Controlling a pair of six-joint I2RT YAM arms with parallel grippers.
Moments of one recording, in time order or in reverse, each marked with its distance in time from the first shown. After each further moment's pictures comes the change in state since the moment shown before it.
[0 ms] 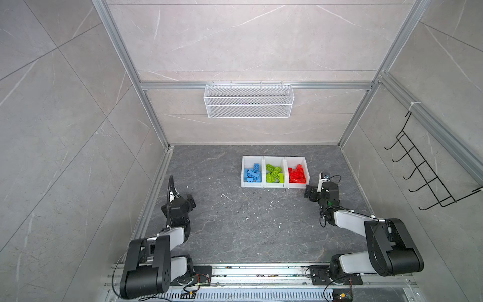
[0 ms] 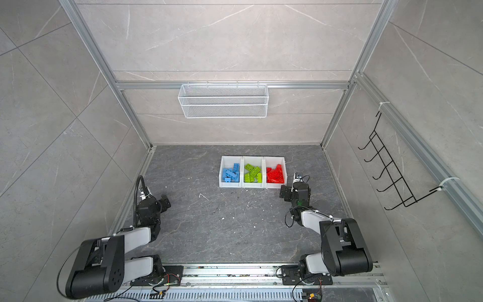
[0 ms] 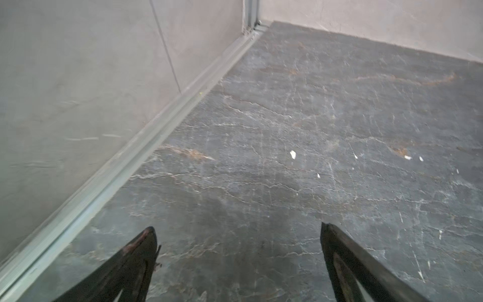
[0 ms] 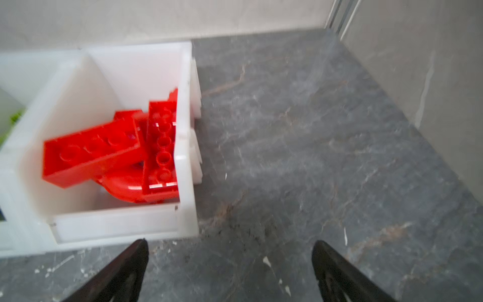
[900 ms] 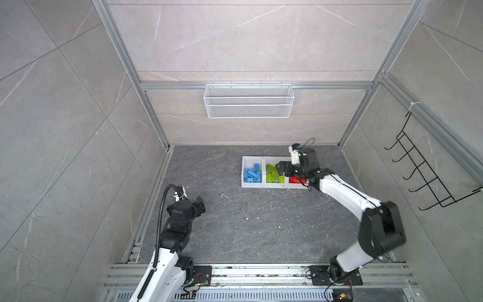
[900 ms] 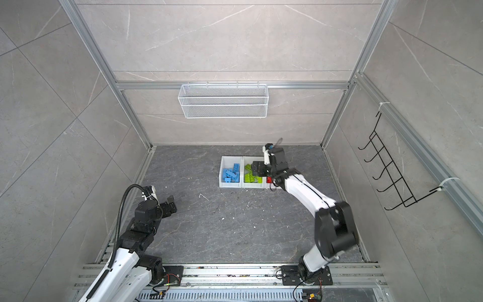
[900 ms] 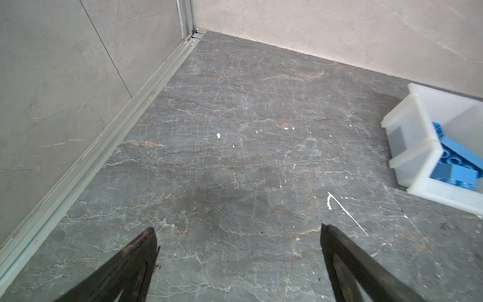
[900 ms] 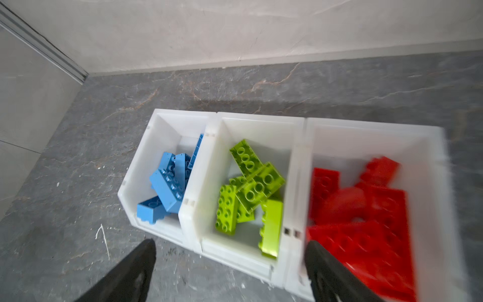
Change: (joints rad) left arm -0.286 -0.663 0.153 -0.863 -0.092 -0.115; right arm 0.229 0.039 0.630 -0.697 -0.245 0.169
